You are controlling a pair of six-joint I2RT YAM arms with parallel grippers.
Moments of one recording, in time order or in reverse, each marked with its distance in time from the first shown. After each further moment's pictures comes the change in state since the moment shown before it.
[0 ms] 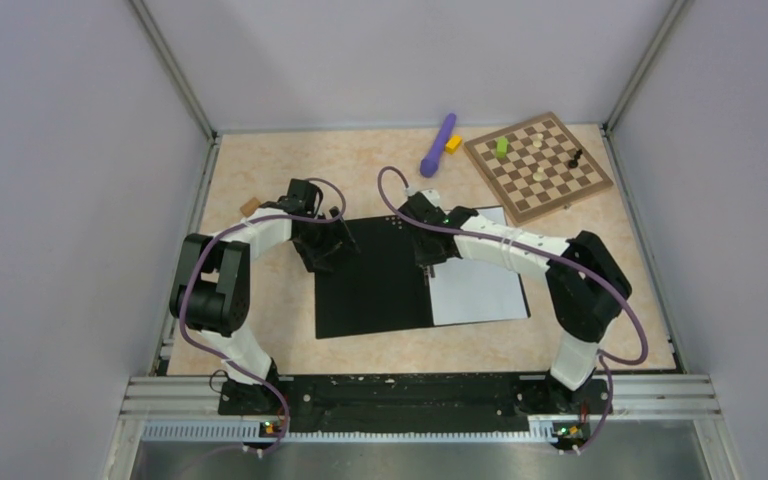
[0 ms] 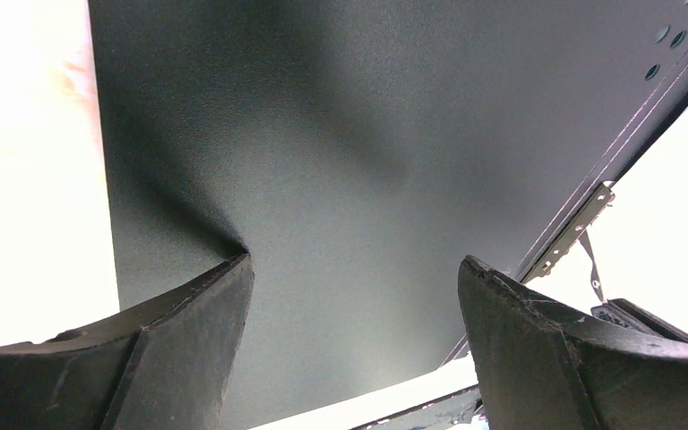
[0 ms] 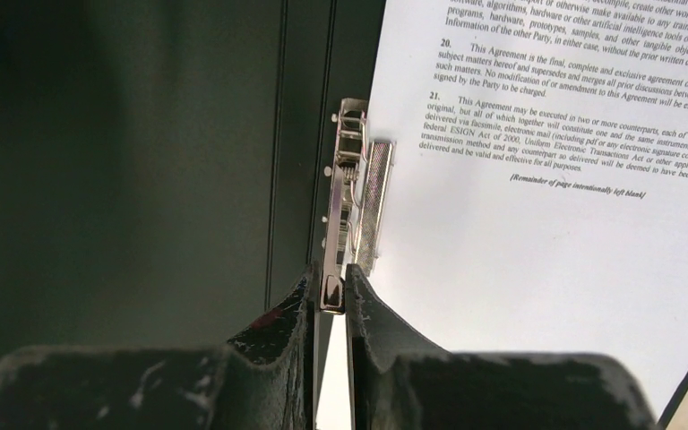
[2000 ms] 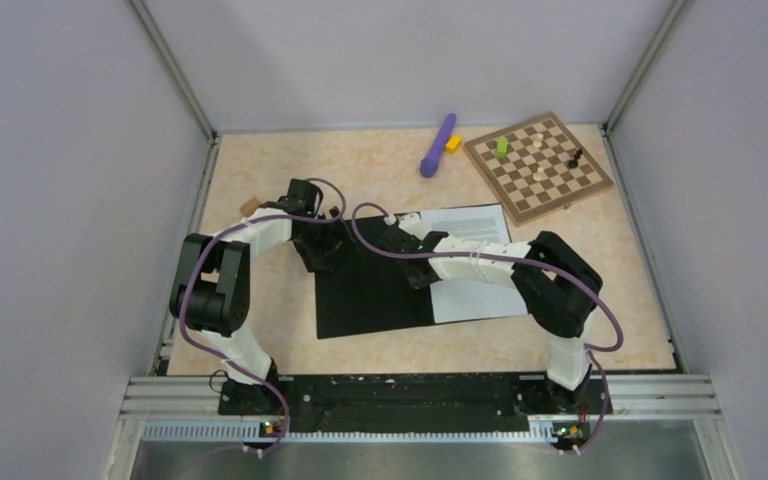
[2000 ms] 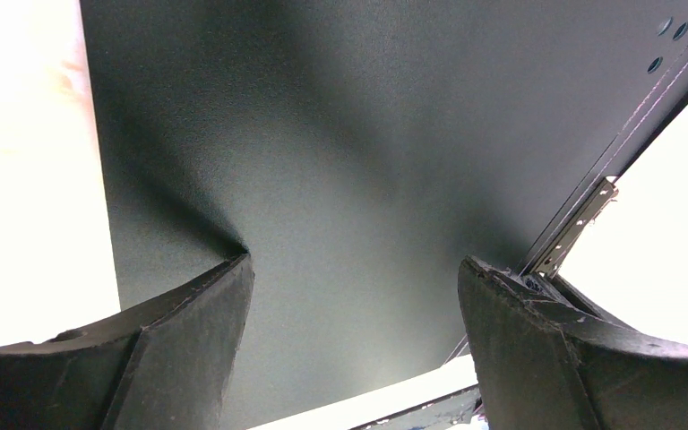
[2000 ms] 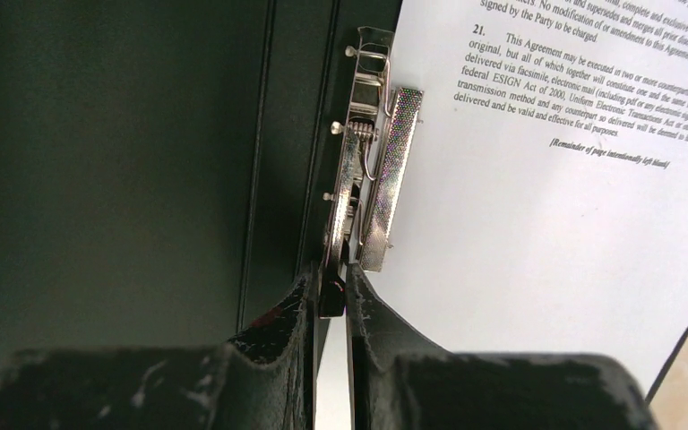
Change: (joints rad) left arm -0.001 0.000 0.000 0.000 0.000 -0.002; right arm 0.109 0.100 -0.074 0.046 0.172 -0.012
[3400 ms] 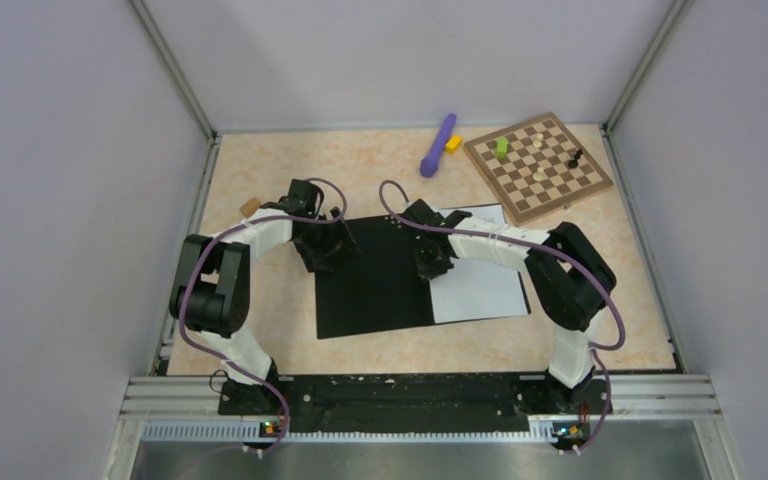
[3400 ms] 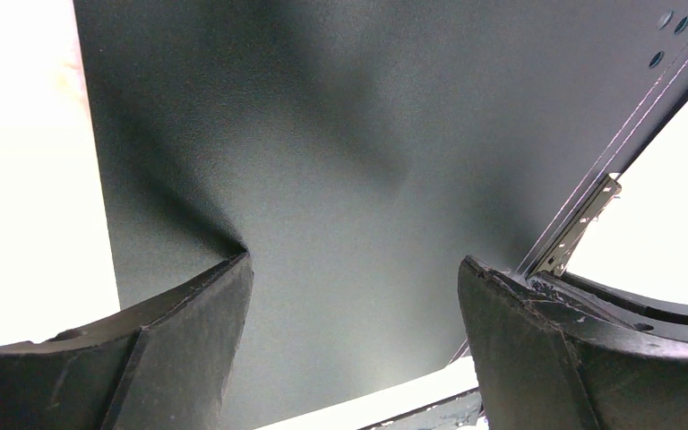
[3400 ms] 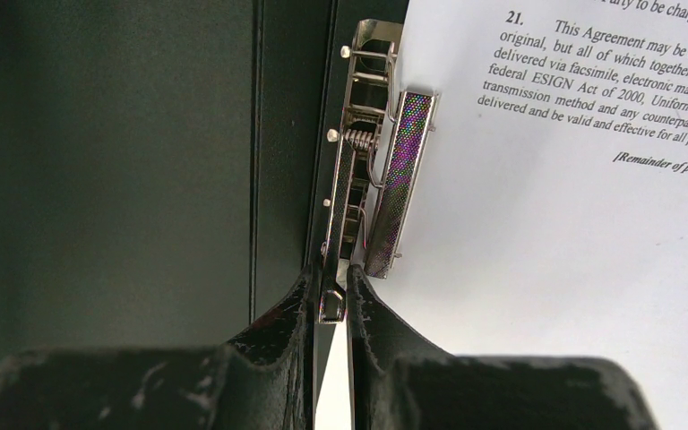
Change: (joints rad) left arm -0.005 -0.010 -0.003 0.000 -0.008 0.009; right arm -0.149 0.008 0.019 -0.021 -0.343 -0.007
